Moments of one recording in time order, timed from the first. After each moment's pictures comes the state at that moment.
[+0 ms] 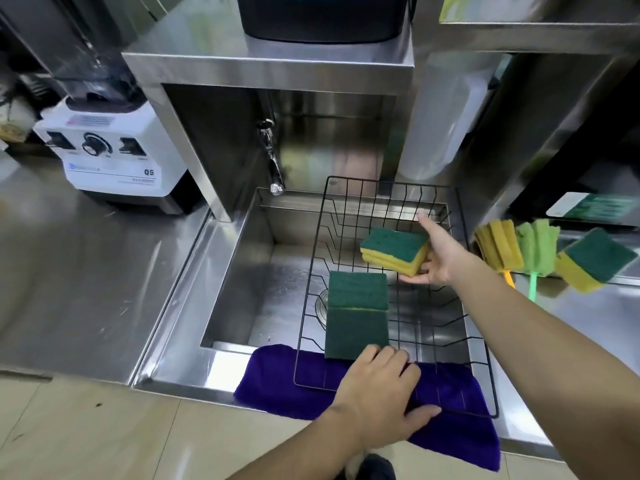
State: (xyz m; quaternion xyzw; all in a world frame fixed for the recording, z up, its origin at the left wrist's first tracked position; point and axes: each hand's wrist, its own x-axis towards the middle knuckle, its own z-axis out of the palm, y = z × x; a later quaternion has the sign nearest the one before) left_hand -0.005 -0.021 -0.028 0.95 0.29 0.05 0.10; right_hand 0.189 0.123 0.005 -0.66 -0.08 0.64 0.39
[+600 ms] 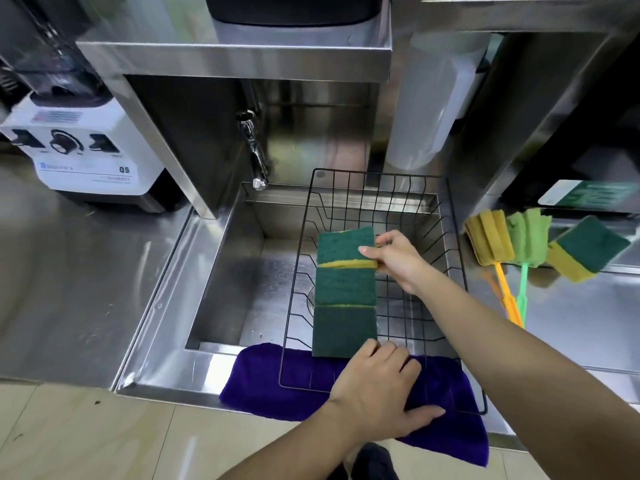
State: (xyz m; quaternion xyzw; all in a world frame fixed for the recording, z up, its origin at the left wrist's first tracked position) left_hand 0.011 -0.016 -0.019 0.96 0.26 0.01 0.09; right_hand 0.150 0.124 -0.028 -0.68 -0.28 0.56 0.37
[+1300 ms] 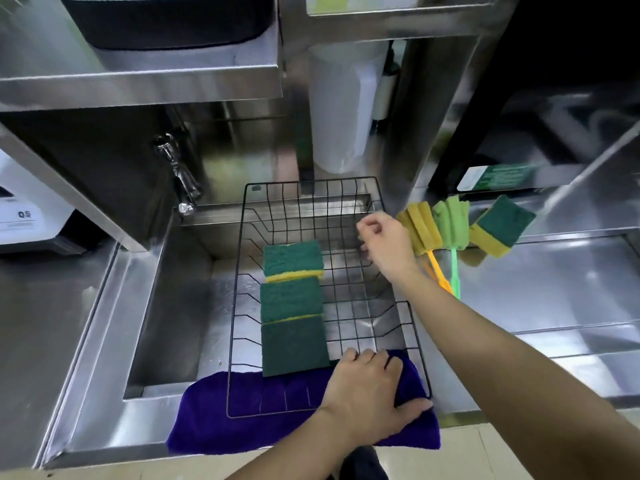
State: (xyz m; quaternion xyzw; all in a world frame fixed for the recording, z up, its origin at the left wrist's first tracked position) left_hand 0.056 -0.024 -0.012 0.95 0.26 -0.09 0.15; right_hand 0.204 0.097 0.001 -0.76 -0.40 0.28 0.42
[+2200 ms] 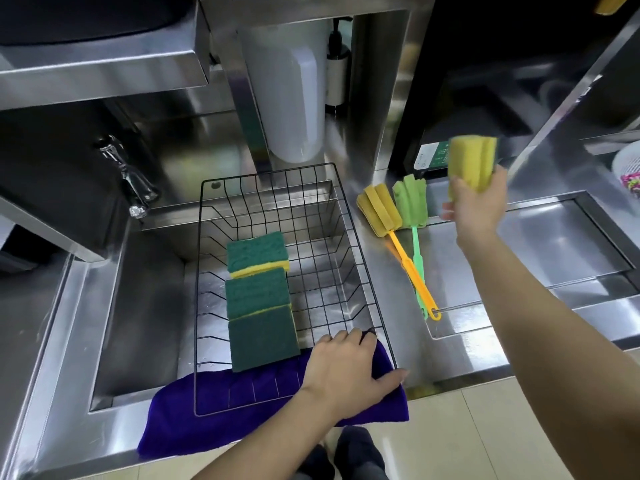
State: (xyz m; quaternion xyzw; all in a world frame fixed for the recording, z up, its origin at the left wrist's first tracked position) left_hand 0.073 -0.028 -0.018 0.95 0.28 -0.05 0.13; right_hand 0.344 0.030 0.025 -0.80 -0.11 0.14 0.58
